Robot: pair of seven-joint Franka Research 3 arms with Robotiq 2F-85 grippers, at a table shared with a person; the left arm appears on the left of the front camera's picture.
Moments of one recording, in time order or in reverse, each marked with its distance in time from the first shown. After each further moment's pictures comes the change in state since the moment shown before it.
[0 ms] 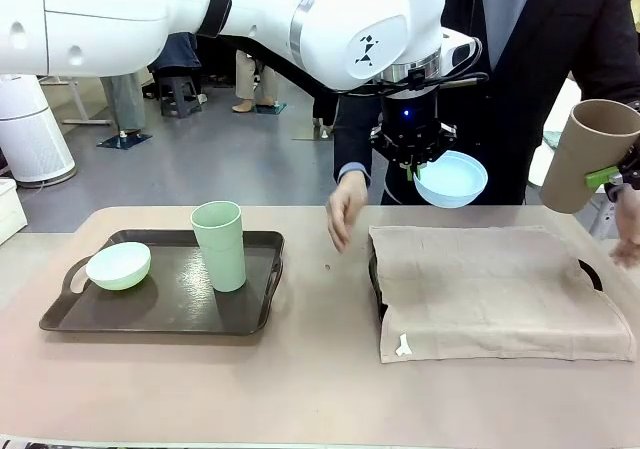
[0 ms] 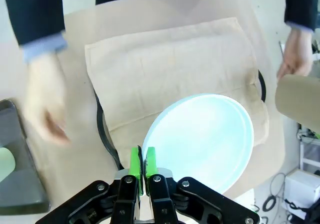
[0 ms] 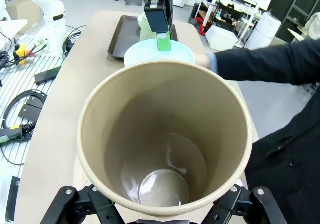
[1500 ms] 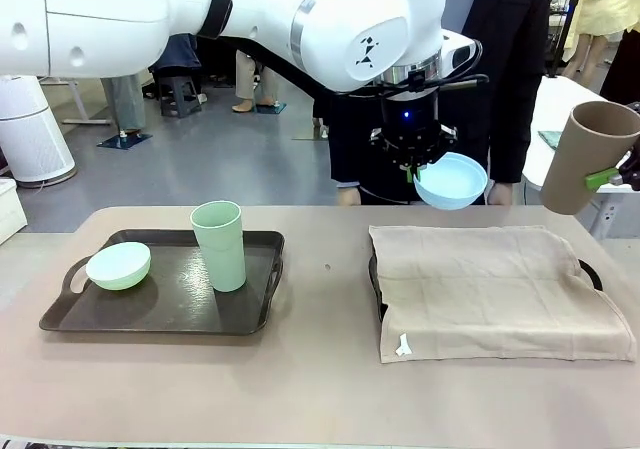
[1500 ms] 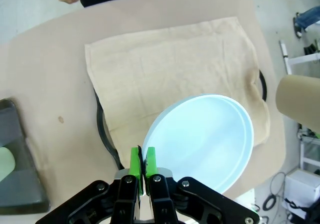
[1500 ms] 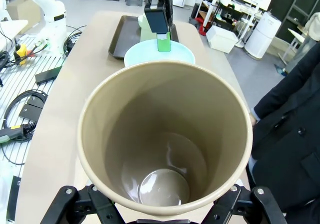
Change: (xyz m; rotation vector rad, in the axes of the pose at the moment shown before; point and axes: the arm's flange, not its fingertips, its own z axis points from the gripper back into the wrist) left arm -0.001 0.000 -0.007 0.004 0.010 -0.001; right arm -0.006 0.001 -0.003 0.007 0.000 -0.011
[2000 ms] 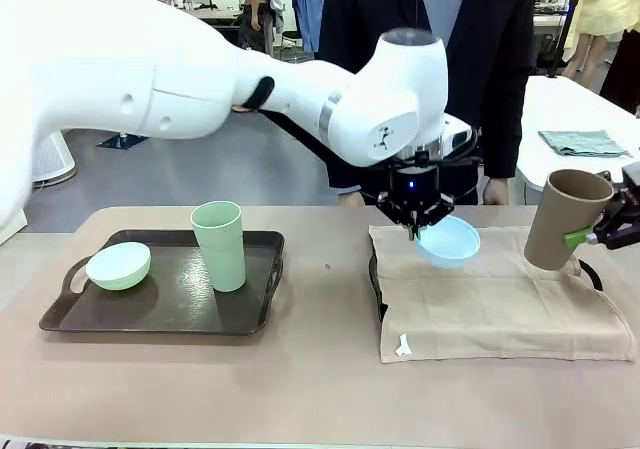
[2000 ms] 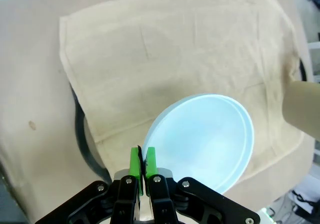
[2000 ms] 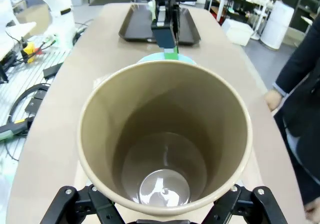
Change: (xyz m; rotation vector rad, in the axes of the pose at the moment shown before) left arm -0.015 -0.003 -0.122 0.020 0.114 -0.010; right arm -0.097 0.013 -0.052 0.071 -0.021 -0.107
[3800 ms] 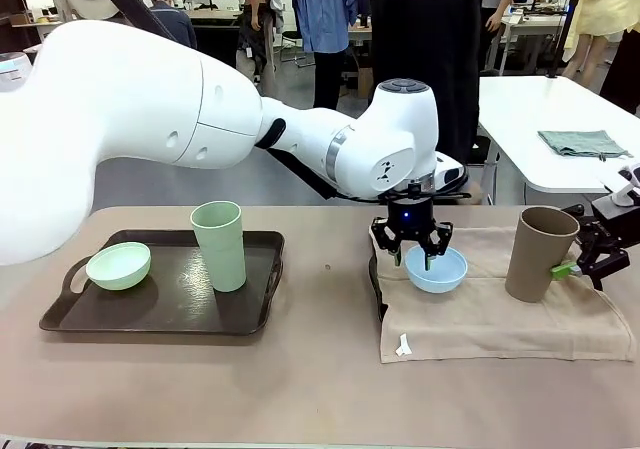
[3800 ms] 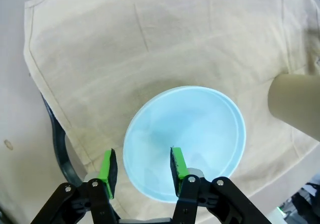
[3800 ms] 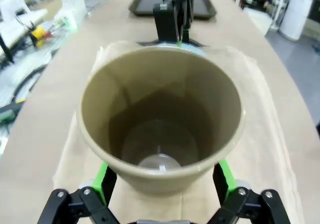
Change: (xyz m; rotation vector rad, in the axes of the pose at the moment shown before) left arm 0.002 0.008 -0.062 -0.034 0.092 -0.055; right arm -0.057 -0.020 -0.037 0.100 0.058 -0.015
